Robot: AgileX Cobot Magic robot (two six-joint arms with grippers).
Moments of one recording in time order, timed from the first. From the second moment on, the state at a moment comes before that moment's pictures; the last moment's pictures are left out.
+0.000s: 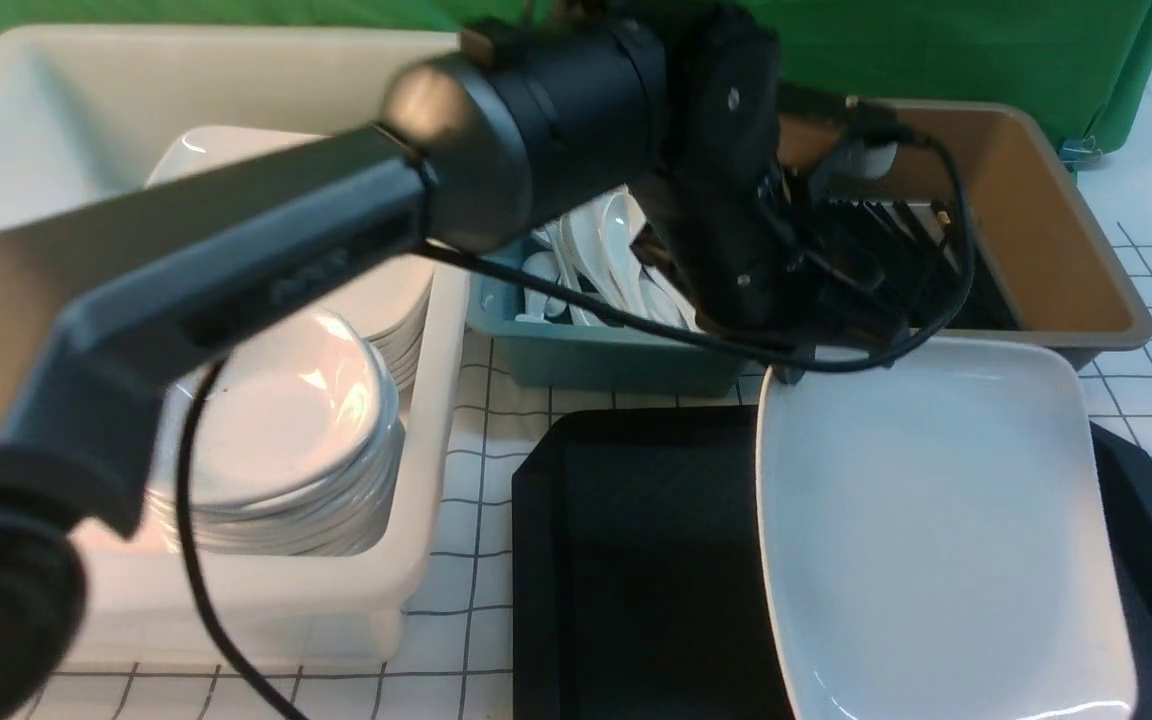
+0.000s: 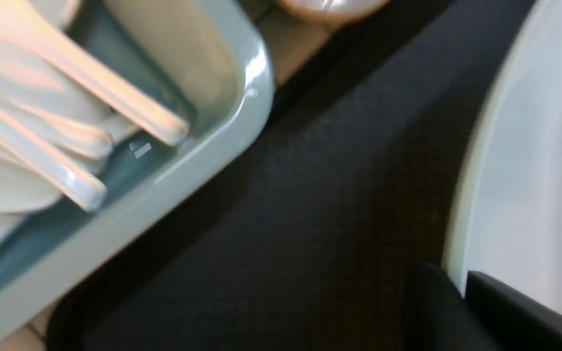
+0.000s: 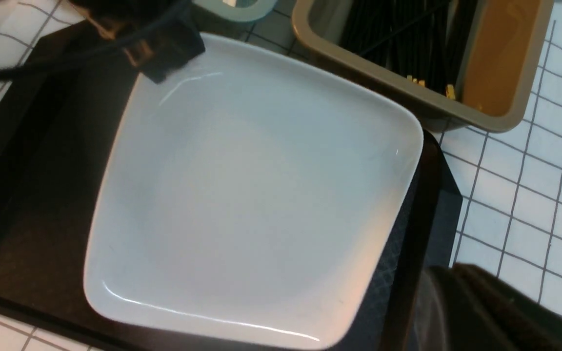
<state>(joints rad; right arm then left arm) 0.39 0.94 -1.24 -0.10 1.21 -0.10 -0.74 2.03 -1.91 -0.09 0.98 -0.05</state>
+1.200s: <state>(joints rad) 0.39 0.94 -1.32 0.13 1.16 -0.19 -0.68 1.66 -1.91 0.03 1.01 -0.05</state>
